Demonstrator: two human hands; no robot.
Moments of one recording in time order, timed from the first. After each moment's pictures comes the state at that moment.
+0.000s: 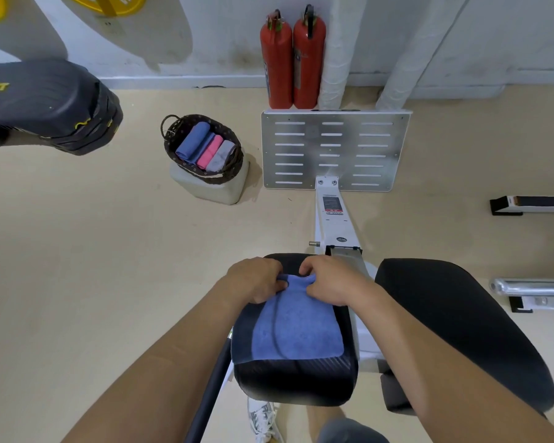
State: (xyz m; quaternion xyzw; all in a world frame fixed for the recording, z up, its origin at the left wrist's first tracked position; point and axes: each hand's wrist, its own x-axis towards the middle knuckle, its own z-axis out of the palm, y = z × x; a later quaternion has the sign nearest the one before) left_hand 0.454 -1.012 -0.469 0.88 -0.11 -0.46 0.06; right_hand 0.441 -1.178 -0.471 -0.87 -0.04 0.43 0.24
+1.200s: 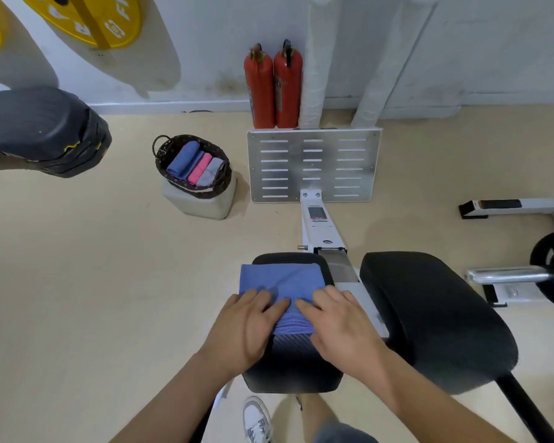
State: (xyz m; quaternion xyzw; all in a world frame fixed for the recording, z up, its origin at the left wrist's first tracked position) left_hand 0.341 -0.982 -0.451 0.94 -0.33 -0.10 0.04; right_hand 0.320 -1.186 -0.443 -0.96 -0.22 0.10 0.14
